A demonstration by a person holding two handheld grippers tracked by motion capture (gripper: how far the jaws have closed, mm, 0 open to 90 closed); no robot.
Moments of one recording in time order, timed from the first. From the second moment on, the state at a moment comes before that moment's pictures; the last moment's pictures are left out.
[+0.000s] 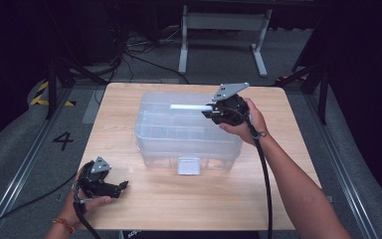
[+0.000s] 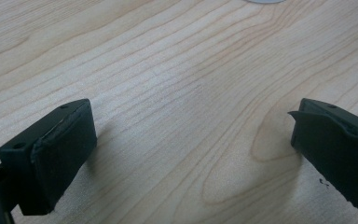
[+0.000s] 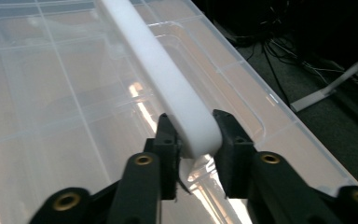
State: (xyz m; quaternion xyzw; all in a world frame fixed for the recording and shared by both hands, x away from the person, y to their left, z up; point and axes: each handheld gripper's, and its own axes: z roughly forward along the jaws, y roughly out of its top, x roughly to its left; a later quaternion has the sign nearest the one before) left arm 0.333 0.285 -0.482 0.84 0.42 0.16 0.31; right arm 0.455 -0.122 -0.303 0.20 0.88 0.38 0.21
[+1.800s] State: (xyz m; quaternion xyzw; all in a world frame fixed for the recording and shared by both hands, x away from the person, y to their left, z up) left arm 0.357 0.229 -0.397 0.79 0.35 0.23 0.45; right arm 0.492 -0.125 -0.274 0.22 0.89 0.38 0.15
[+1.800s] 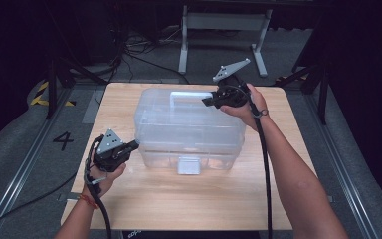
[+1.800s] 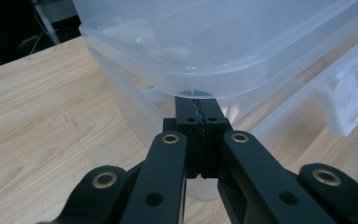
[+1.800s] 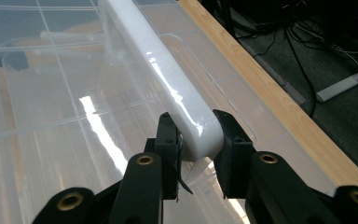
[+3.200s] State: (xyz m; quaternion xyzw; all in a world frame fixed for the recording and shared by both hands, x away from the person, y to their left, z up) left arm 0.373 0.227 -0.353 0.80 0.34 0.27 0.41; right arm 0.396 -0.266 -0.299 0.28 0.81 0.44 0.26
